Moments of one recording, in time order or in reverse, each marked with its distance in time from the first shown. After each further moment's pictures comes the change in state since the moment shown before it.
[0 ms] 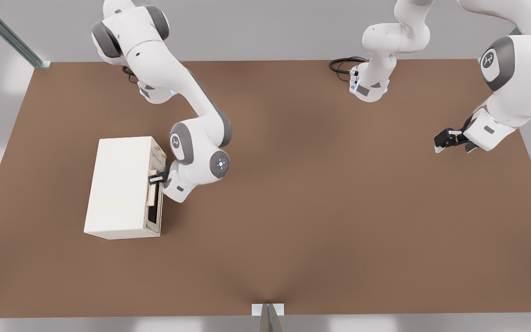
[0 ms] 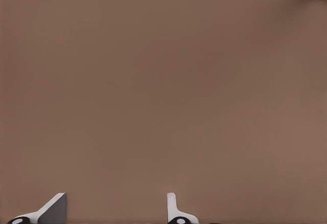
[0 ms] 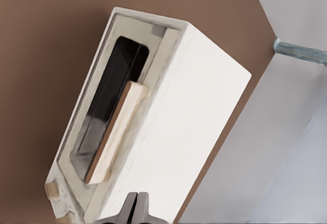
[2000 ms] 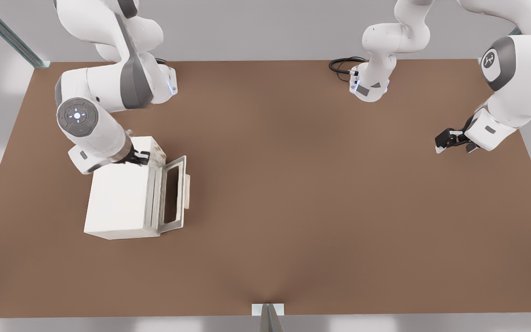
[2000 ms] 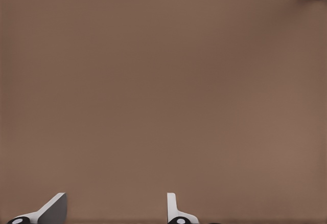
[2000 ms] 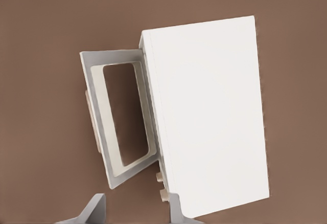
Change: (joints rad) arm -0.233 -0.331 -0.029 0.019 0.545 0.062 0.219
